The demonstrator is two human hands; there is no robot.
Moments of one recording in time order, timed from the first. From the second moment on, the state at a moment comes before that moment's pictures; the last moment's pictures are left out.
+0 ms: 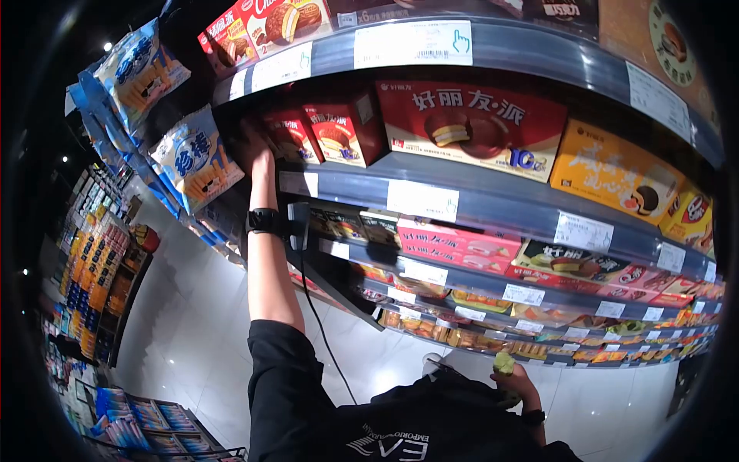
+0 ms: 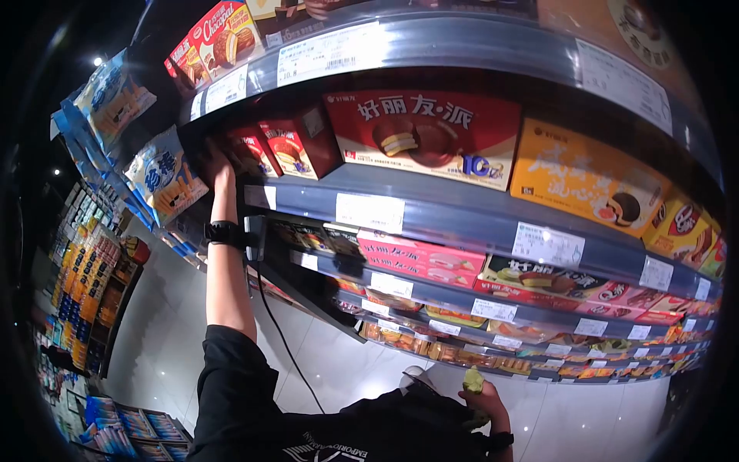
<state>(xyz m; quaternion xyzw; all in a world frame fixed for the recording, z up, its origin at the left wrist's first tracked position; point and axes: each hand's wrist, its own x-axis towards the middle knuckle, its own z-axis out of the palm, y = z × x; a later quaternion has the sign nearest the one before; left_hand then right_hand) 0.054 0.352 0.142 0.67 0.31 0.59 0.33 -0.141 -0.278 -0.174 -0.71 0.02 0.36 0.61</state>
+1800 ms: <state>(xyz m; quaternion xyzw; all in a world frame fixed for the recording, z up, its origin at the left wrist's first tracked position) 0.073 0.328 0.131 0.67 0.04 0.67 0.32 0.067 -0.142 0.199 -0.87 -0.34 -0.35 0.04</state>
